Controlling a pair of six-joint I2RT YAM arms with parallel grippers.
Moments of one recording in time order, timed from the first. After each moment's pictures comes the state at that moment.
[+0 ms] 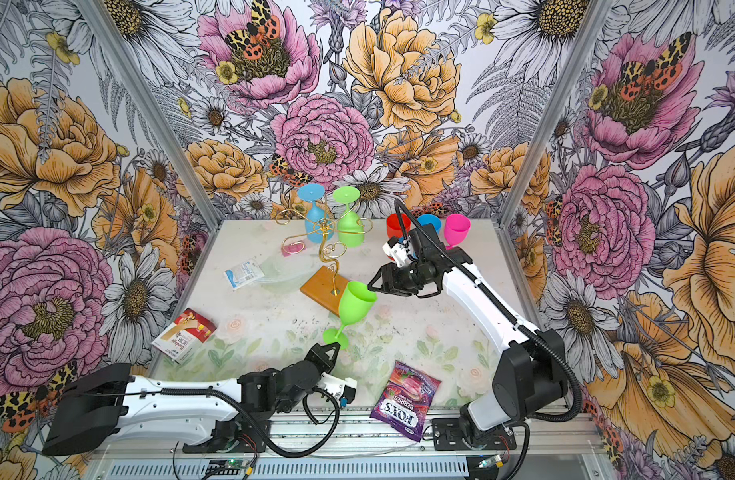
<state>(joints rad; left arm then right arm) -1.32 1.12 0.36 0.19 -0.69 1.47 0.36 1.51 1.34 -0.85 -0.71 0.36</state>
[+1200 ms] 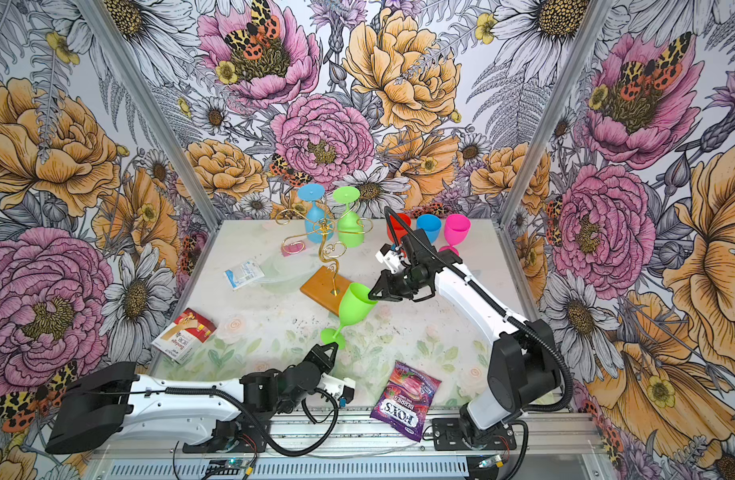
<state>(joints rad) -1.32 1.14 0.36 0.19 -0.72 1.51 0.40 1.55 1.31 -0.85 -0.73 0.32</state>
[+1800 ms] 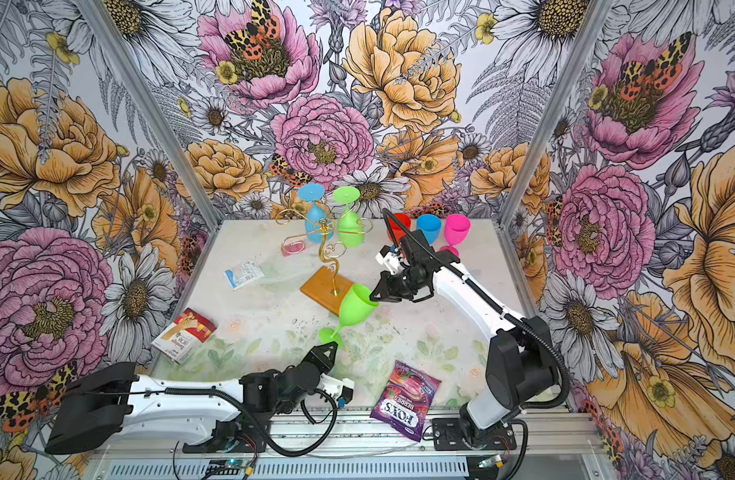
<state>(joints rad) -1.32 1.13 0.35 0.17 -0.72 1.50 0.40 1.57 1.31 -0.86 -0.70 0.31</state>
